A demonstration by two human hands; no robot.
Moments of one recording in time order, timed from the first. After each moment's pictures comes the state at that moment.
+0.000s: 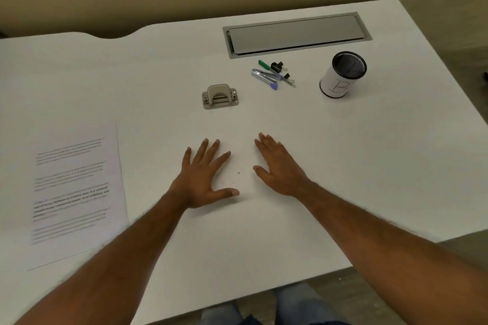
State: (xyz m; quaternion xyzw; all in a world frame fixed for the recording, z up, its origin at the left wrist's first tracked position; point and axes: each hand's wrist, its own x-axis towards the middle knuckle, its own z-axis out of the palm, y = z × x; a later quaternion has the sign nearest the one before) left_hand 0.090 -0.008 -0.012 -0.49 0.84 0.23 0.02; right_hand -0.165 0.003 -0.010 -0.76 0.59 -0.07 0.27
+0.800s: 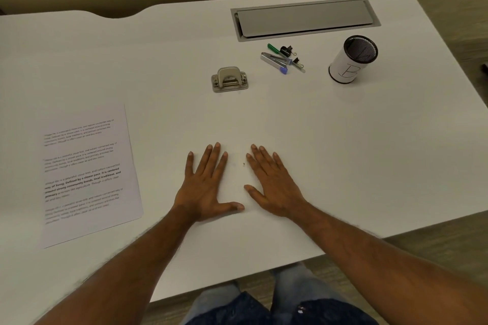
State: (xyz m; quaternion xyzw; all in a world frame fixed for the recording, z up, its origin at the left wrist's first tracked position) left_hand 0.111 0.053 -0.031 -0.49 0.86 0.14 0.04; right_hand -0.118 0.074 -0.039 -0.81 0.57 -0.02 0.16
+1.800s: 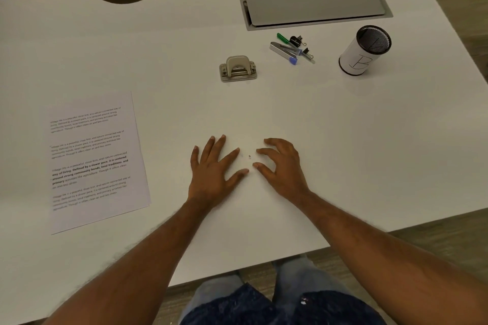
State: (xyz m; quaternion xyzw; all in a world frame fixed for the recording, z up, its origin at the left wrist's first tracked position) left_hand 0.102 0.058 -0.040 -0.58 0.78 0.21 -0.11; right_hand -0.107 0.063 -0.032 -0.68 0.66 -0.23 0.23
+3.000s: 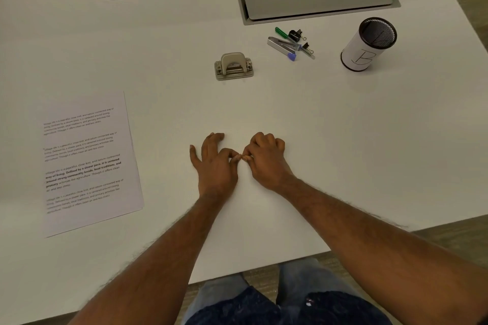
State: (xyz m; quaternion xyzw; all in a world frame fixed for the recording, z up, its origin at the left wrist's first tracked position) left_hand 0.061 0.044 -0.037 -0.68 0.69 0.21 -0.16; right_hand -0.087 0.031 -0.023 -0.76 0.62 -0.07 0.20
